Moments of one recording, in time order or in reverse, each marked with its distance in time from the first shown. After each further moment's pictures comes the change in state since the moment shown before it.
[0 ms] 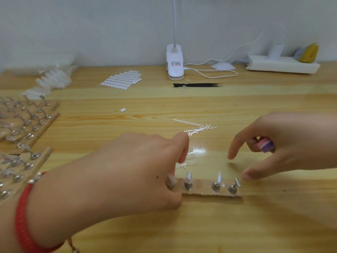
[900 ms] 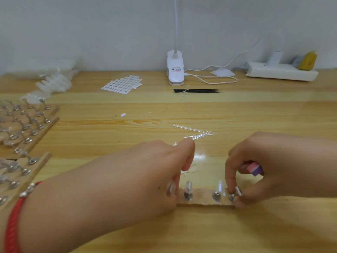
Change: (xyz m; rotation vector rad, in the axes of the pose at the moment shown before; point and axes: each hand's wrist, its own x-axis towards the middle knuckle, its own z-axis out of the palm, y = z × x) left_hand 0.003 0.001 0.003 -0.166 -0.044 -0.011; right_hand 0.002 -0.017 0.017 -0.060 -0.088 -0.092
